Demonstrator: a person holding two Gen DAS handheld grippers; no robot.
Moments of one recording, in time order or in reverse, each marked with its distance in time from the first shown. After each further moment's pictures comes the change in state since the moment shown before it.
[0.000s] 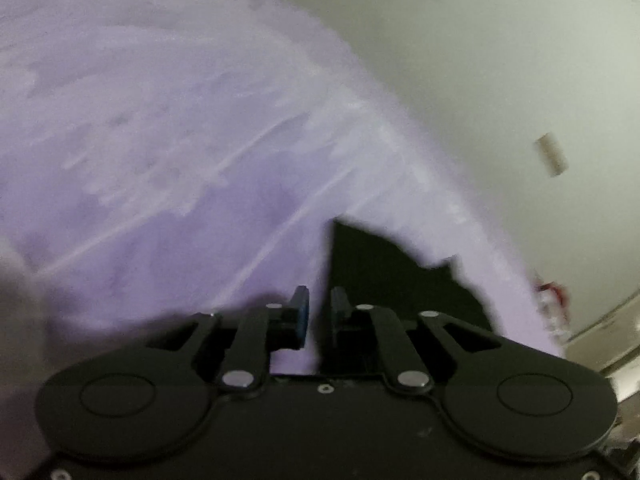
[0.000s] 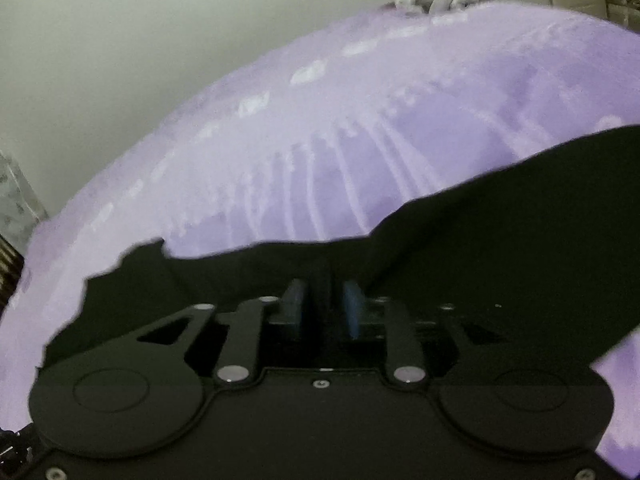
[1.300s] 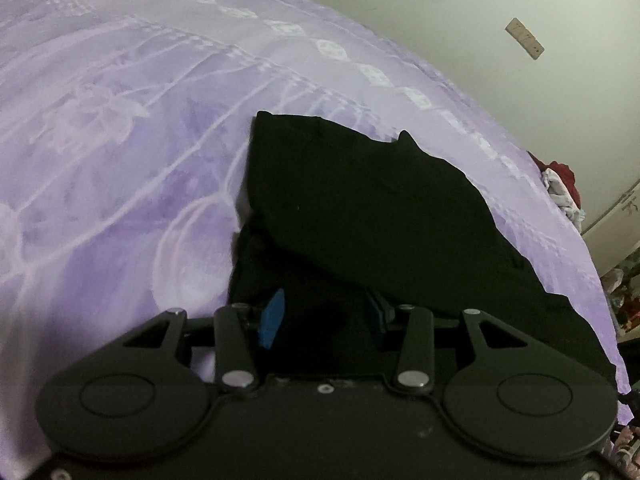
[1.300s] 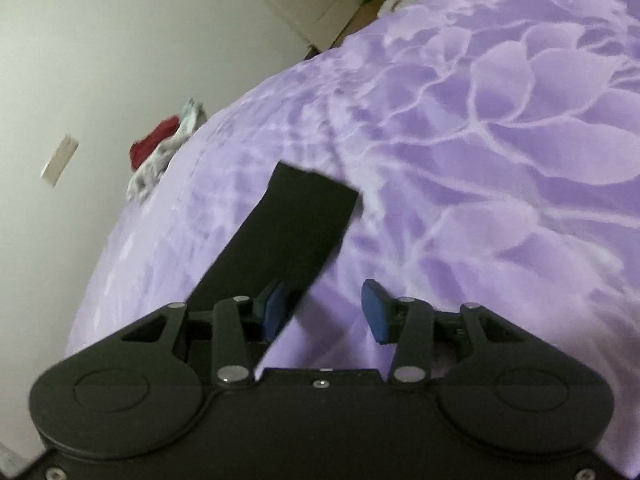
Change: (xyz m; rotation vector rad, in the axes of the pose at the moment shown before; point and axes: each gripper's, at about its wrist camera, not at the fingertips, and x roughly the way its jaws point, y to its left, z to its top) left arm -0.007 -0.055 -0.063 0.266 0.216 0.100; right arm -0.149 -0.303 0.011 0.654 -0.281 -0.313
